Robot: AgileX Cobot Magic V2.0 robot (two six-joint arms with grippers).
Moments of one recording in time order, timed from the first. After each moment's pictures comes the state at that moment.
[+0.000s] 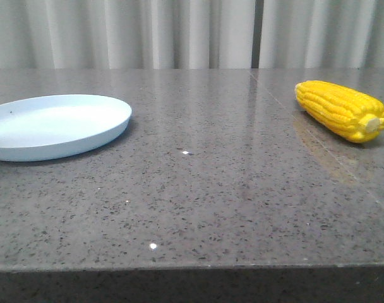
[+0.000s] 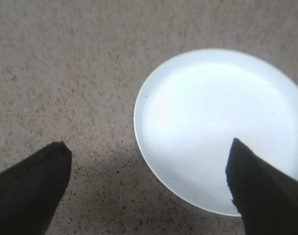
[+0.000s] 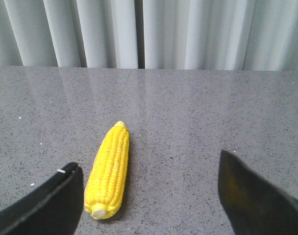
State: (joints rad) left arm -0.17 1.04 -0.87 -0.01 0.65 0.04; right arm 0.07 0.41 -0.51 0.07 0.33 0.02
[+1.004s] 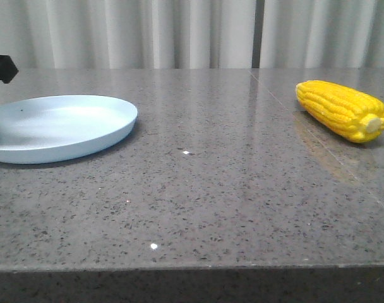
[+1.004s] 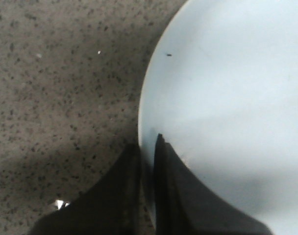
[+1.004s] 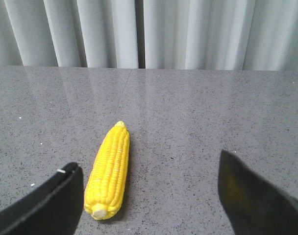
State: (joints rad) left arm -0.17 1.51 -1.03 -0.06 0.70 0.04; right arm 0.07 0.41 -0.51 0.07 0.33 0.02
